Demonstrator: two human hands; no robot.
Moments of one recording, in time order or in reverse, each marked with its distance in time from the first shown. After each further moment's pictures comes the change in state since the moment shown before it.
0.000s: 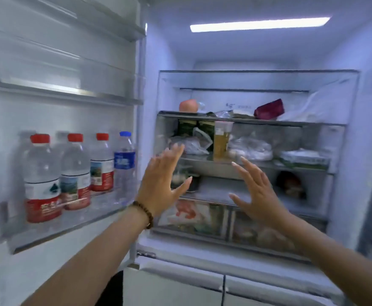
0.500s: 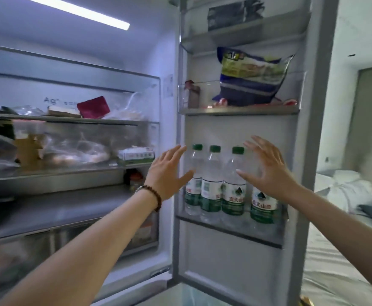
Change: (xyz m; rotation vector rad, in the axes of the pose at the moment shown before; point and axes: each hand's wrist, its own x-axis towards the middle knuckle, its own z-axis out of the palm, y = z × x) left_hand 0.123 0.345 0.203 -0.522 -0.175 0.375; right_hand -0.197 0.163 -0.321 -0.648 0.146 0.502
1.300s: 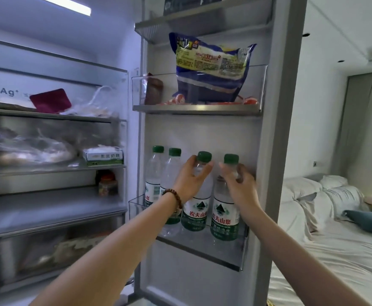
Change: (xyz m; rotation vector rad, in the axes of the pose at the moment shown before) left_hand 0.075 0.119 0.111 -0.883 -0.060 -0.270; right_hand -0.004 0.051 0.041 0.787 0.216 0.530
